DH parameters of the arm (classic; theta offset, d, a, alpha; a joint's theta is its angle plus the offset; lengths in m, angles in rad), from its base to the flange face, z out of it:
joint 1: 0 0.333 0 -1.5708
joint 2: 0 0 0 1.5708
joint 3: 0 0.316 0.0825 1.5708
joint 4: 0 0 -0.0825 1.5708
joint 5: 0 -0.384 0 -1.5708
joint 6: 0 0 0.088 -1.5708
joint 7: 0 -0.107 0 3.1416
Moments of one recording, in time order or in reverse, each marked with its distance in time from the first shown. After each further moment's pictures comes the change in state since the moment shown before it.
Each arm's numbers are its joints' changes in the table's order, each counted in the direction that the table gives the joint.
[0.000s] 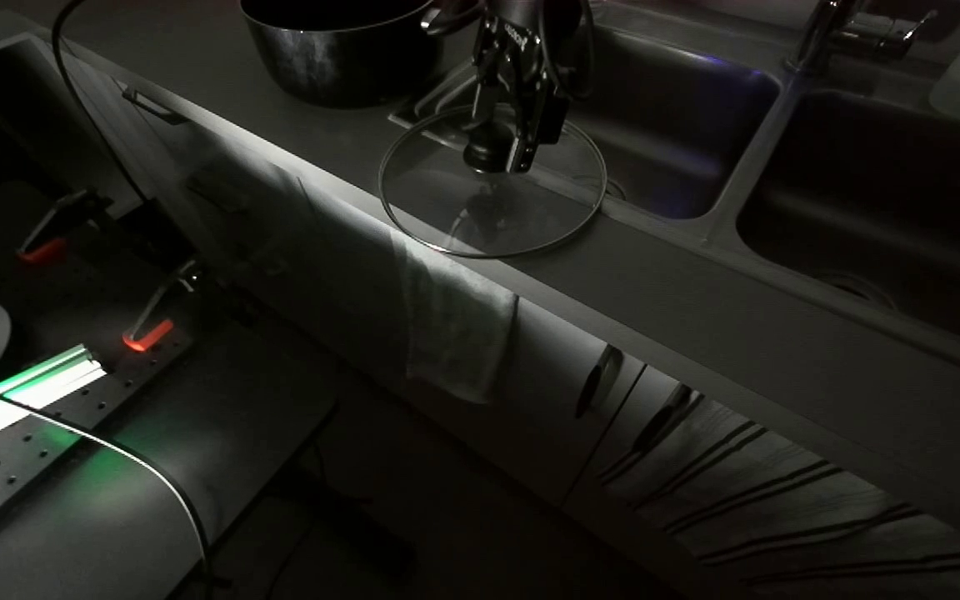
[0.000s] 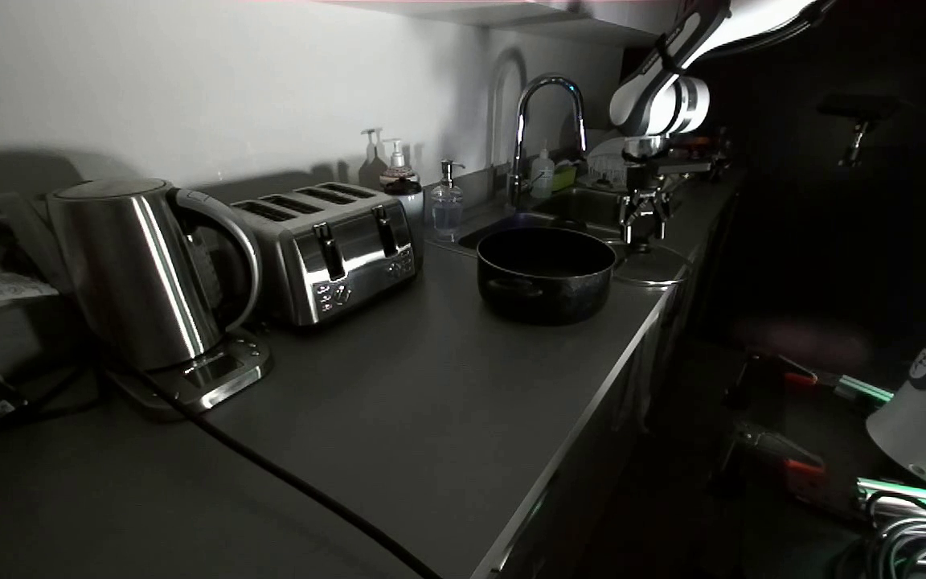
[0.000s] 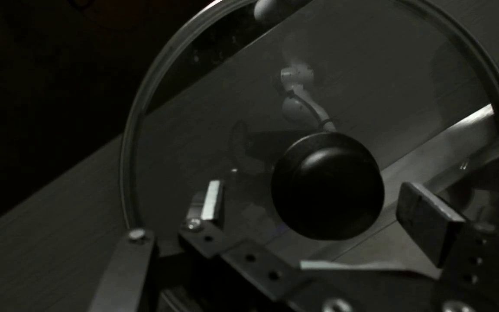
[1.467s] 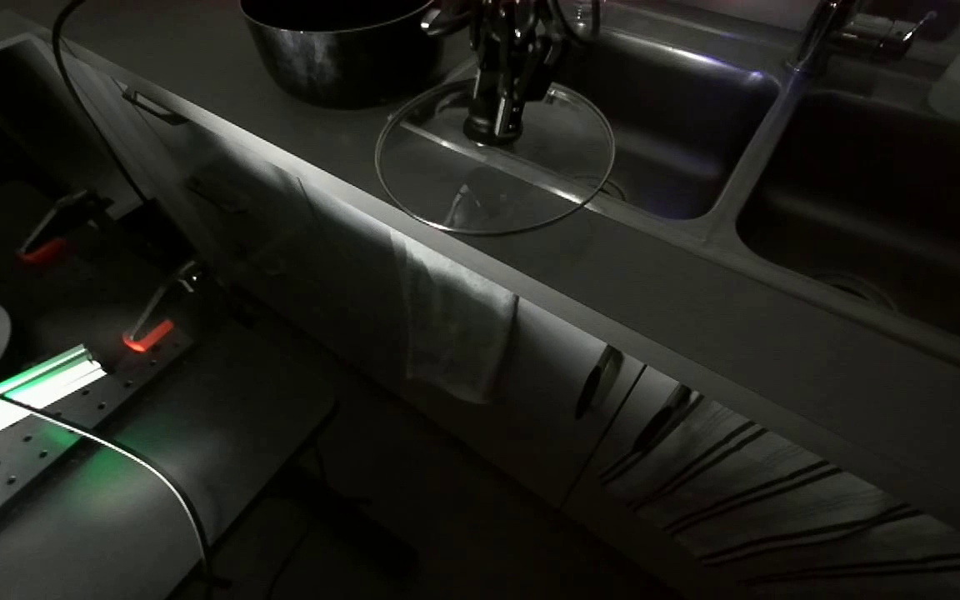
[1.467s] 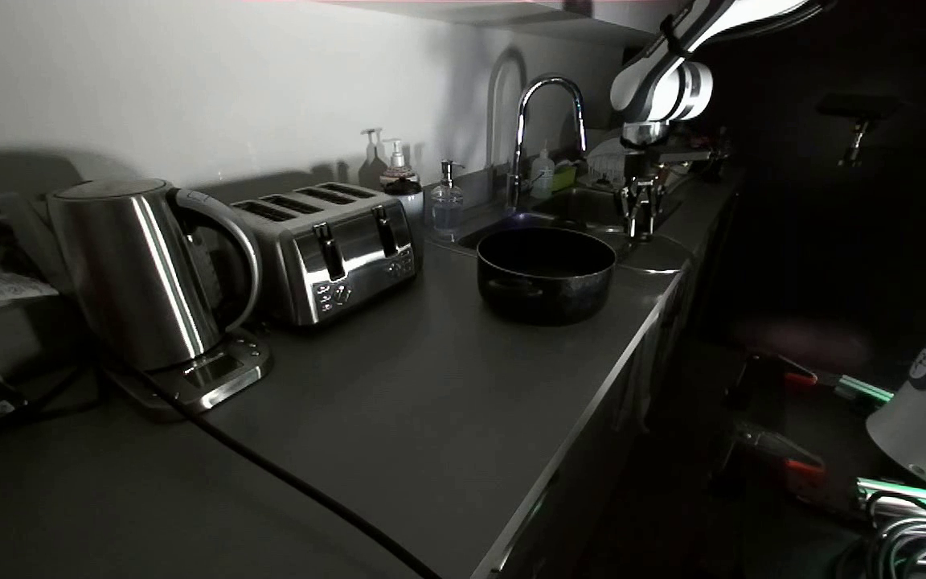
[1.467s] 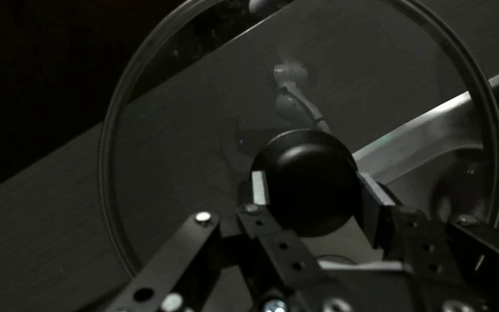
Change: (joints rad) arm 0.016 -0.075 0.009 -0.031 0.014 0.007 0.024
